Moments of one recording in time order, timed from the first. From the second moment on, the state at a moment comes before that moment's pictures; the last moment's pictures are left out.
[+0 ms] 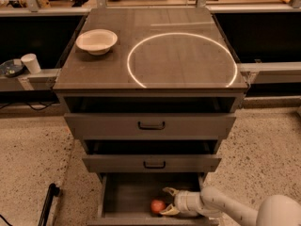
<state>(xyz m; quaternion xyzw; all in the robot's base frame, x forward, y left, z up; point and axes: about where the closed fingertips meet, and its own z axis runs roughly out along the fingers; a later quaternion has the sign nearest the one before) 0.491 -0.078 0.154 -0.57 0.68 0.26 0.38</state>
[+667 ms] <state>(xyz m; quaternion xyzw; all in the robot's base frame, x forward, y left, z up) 0.484 -0.063 0.138 -0.57 0.69 0.27 0.36</state>
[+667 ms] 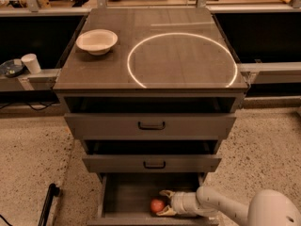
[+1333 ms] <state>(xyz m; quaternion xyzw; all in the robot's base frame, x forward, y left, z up) 0.485 -0.055 0.130 -0.56 0.69 0.29 0.34</state>
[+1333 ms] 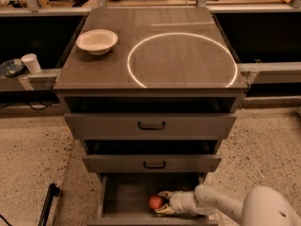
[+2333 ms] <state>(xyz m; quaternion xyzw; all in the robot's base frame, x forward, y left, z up) 0.505 -0.071 0.250 -0.50 0.66 0.31 0.47</state>
